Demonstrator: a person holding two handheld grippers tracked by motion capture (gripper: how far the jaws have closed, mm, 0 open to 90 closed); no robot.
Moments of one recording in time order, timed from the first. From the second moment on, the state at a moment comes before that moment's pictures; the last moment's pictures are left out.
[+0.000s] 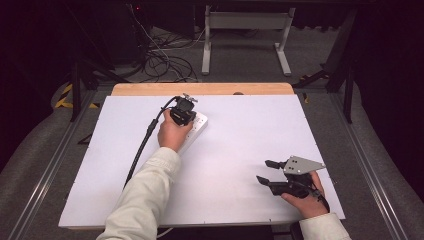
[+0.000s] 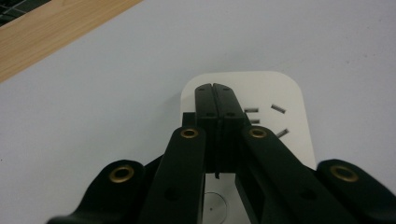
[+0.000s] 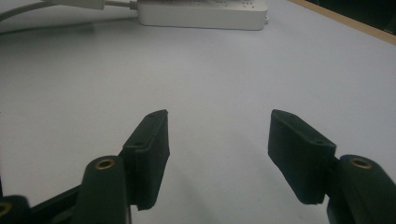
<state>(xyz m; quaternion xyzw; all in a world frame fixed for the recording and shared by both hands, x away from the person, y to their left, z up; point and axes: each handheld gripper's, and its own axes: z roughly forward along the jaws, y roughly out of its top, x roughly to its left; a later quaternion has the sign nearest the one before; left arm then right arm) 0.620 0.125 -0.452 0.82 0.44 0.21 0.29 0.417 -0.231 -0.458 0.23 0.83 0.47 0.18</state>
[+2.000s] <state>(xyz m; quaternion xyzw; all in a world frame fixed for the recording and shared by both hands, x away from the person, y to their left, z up) 0.473 0.189 -0.355 0.80 0.30 0.22 0.47 0.415 -0.232 -0.453 0.24 0.82 0.49 0.18</state>
